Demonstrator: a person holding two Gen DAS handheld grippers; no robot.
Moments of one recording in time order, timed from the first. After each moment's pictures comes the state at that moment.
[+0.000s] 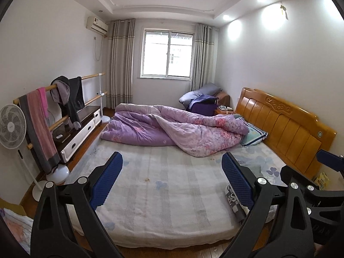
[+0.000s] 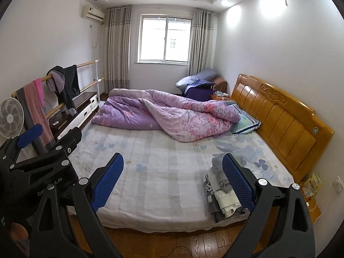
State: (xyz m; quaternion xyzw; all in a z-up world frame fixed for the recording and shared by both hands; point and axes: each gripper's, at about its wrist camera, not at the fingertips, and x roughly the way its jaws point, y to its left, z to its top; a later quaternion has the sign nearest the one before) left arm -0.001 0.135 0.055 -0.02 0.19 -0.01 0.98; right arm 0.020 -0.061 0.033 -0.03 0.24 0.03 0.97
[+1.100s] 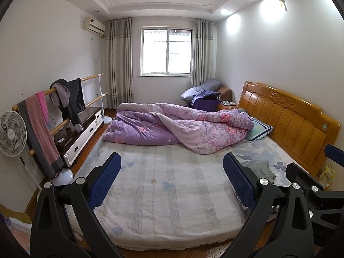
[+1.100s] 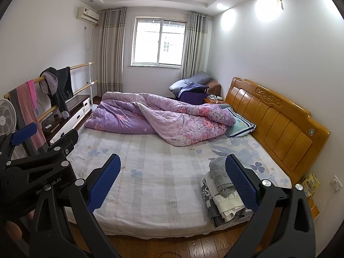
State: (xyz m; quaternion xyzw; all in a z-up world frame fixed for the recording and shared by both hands) left arm 0.042 0.159 0.039 0.00 0.19 -0.01 0.98; right arm 0.038 -0.047 0.017 -0.03 0.23 0.01 0.97
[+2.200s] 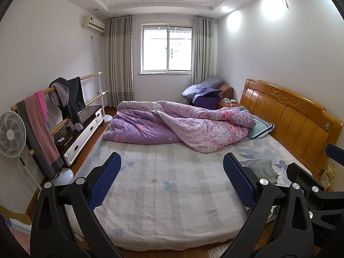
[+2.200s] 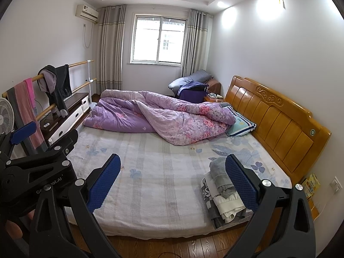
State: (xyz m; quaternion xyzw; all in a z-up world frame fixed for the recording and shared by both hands) left arm 0.064 0.165 0.024 0.00 0.20 -0.01 0.98; right arm 0.056 -0.051 0.017 -0.03 0.24 0.01 0.97
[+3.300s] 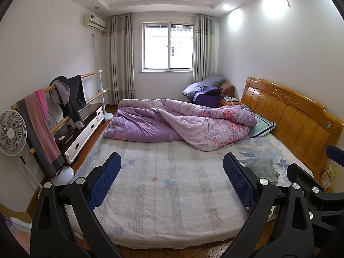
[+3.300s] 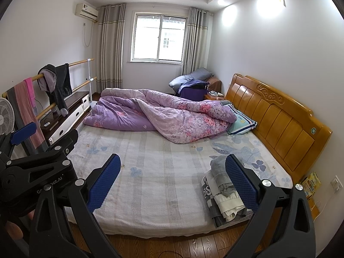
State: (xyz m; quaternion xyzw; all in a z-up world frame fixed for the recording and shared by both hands) left arm 0.064 0.170 0.014 0.00 0.21 0.00 0.98; right arm 0.060 -0.053 0.012 -0.03 0.24 0.01 0.97
